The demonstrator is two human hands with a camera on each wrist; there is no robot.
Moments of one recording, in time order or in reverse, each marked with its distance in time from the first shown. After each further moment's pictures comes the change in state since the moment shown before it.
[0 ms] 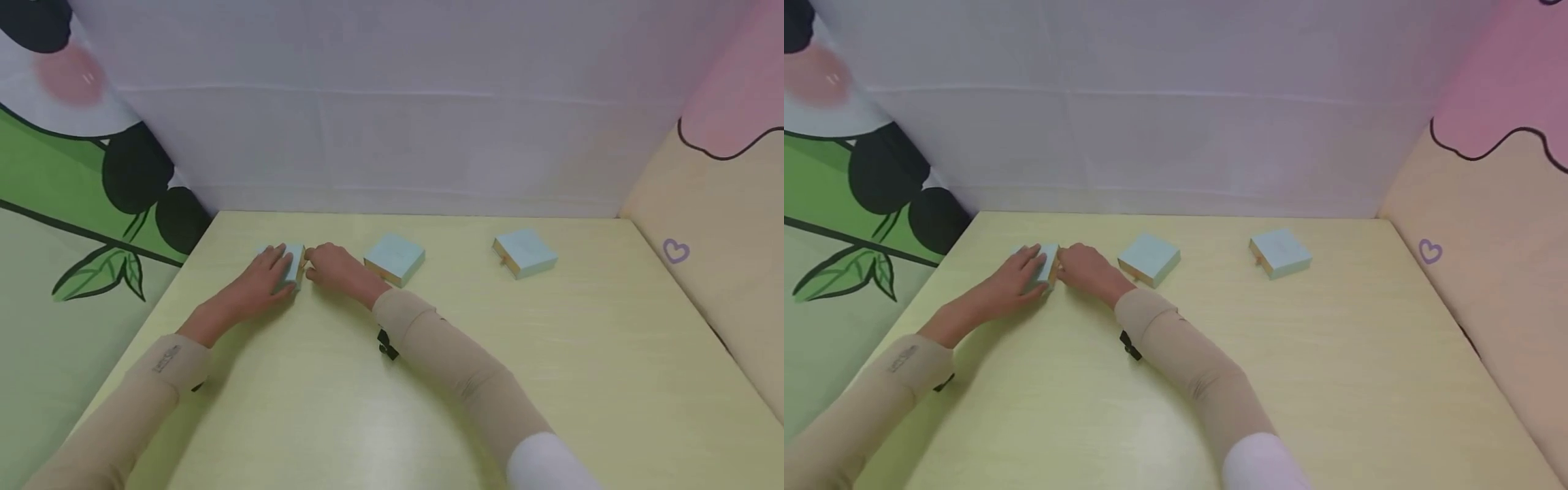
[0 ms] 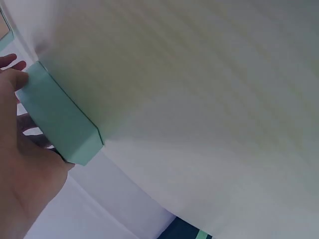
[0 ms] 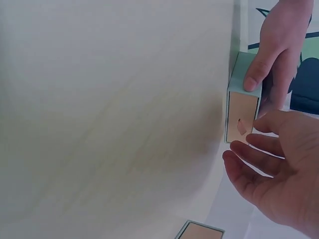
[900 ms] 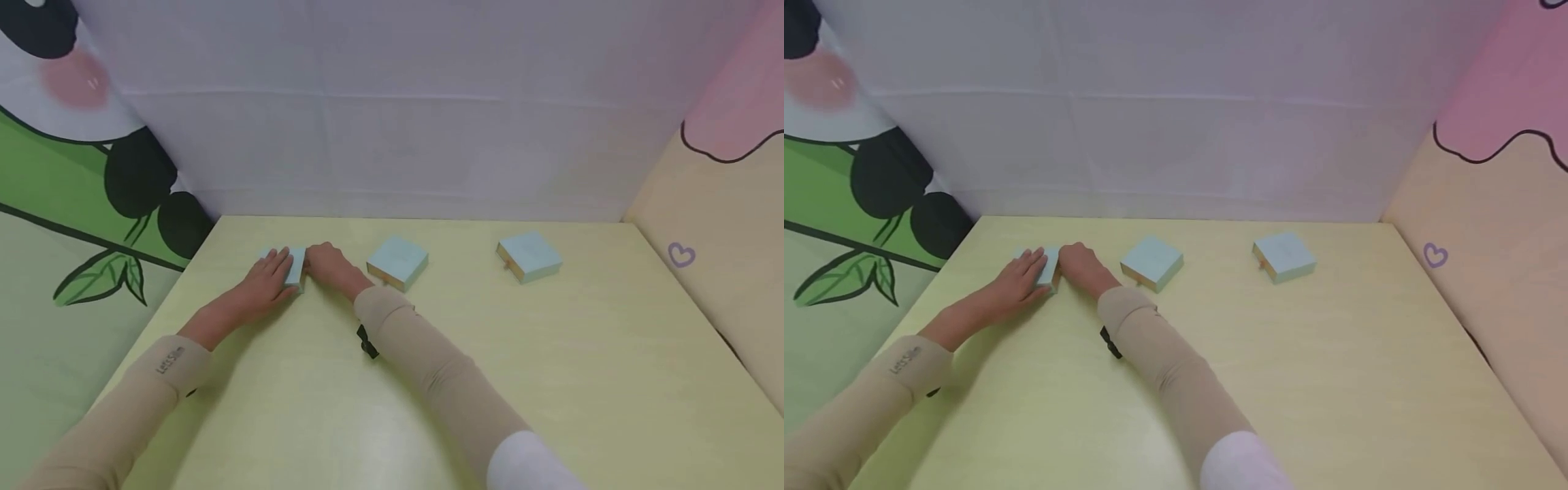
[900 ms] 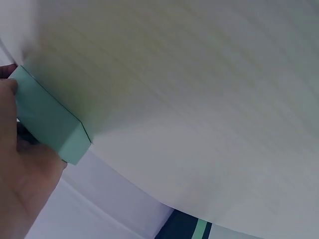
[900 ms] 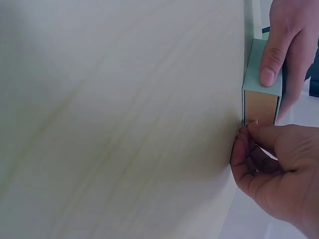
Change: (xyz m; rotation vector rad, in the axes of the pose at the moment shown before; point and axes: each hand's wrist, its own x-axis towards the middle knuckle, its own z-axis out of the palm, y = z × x) left_hand 0.004 -0.006 0.006 0.061 0.043 0.066; right_hand 0.041 0.003 0.017 0.045 0.007 0.146
